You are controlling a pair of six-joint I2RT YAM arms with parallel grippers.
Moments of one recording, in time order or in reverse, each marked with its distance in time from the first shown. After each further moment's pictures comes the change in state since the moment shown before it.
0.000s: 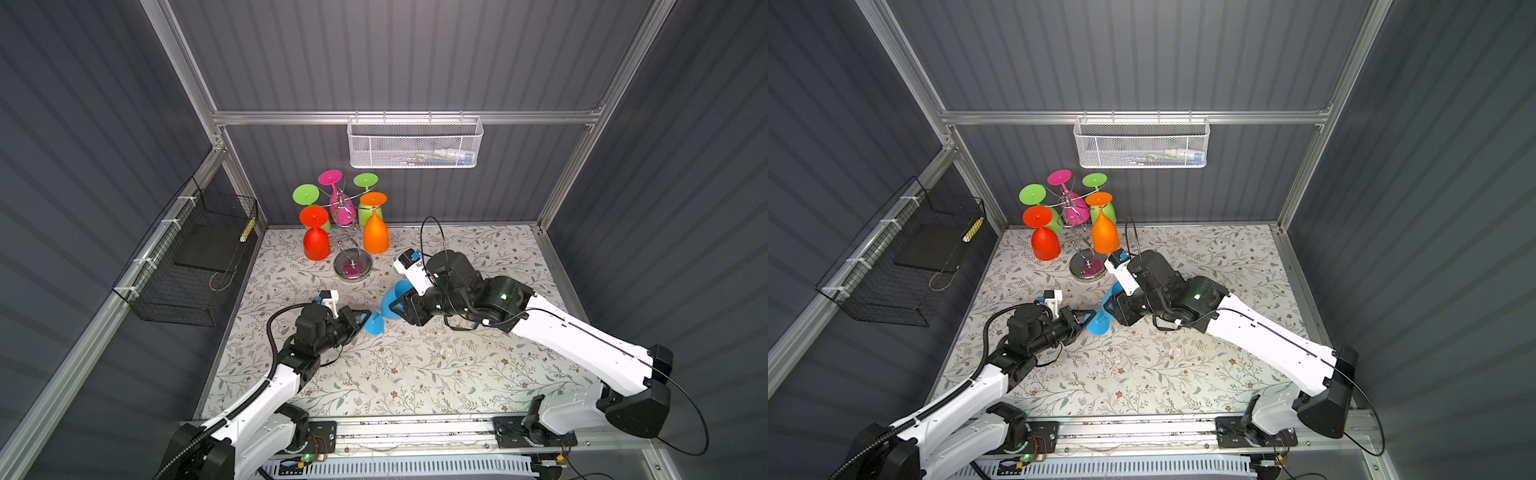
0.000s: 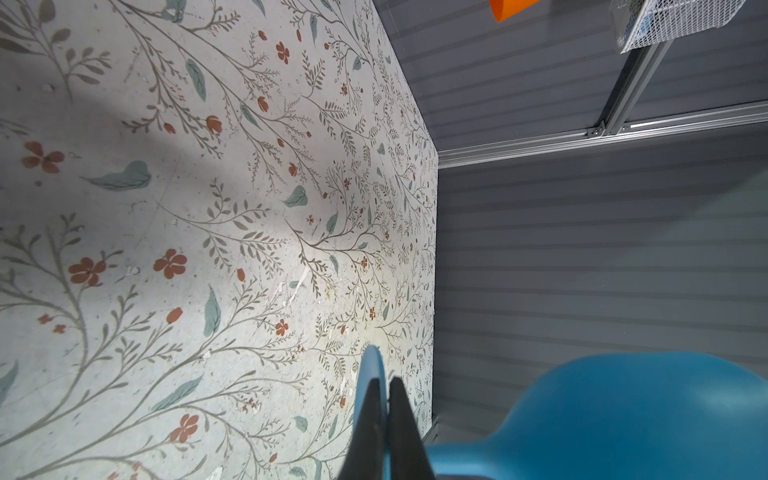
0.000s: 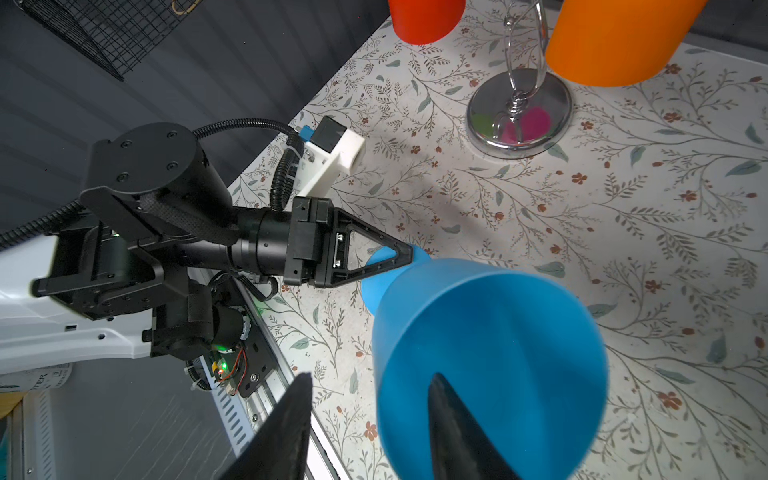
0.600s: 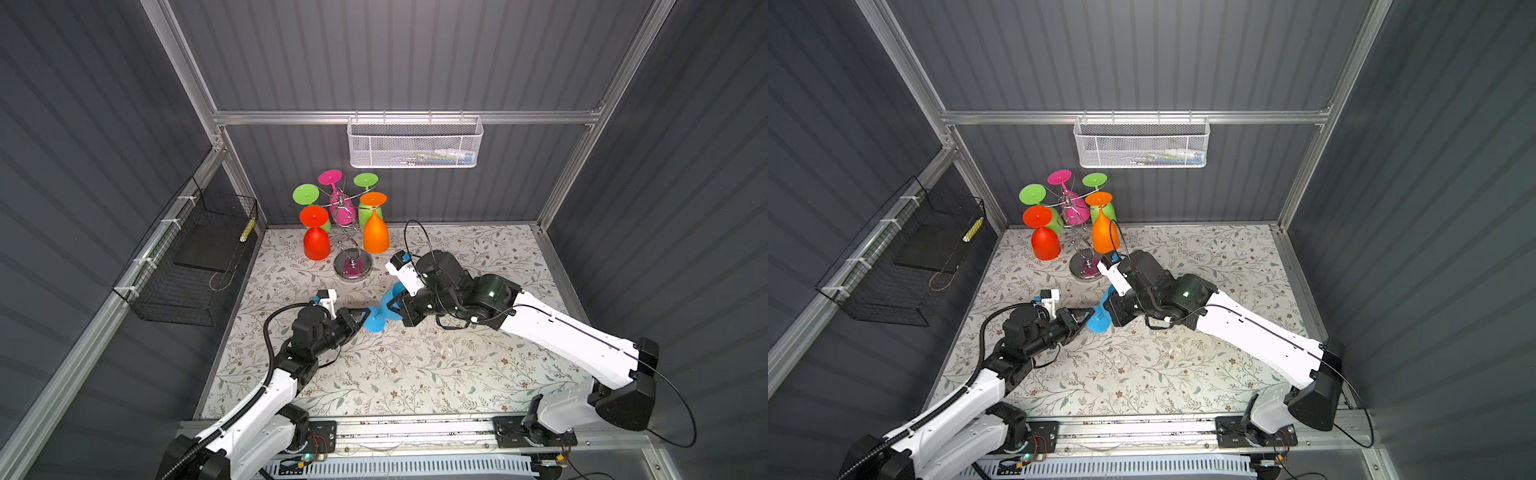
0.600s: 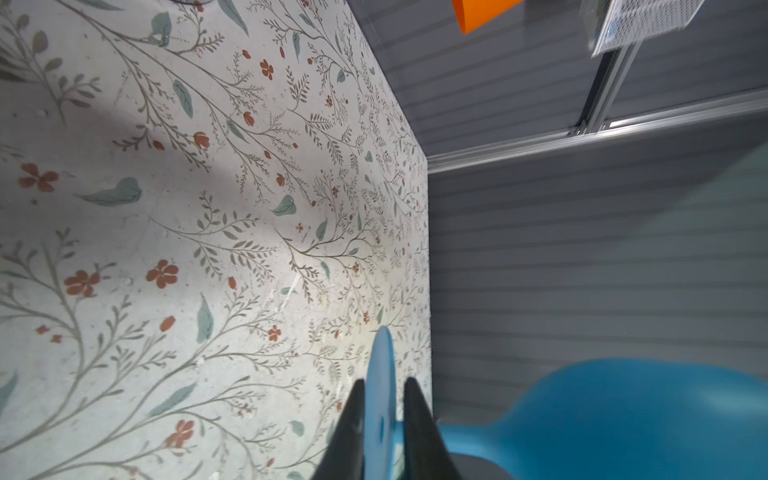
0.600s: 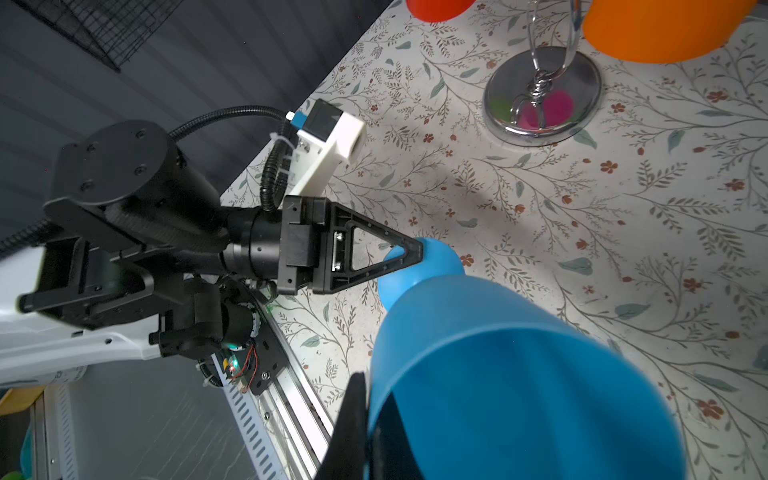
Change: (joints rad) left arm 0.002 -0.073 -0.013 -0.018 -0.016 0.029; right arm 0.010 0.049 0.027 -0.011 0.002 0.031
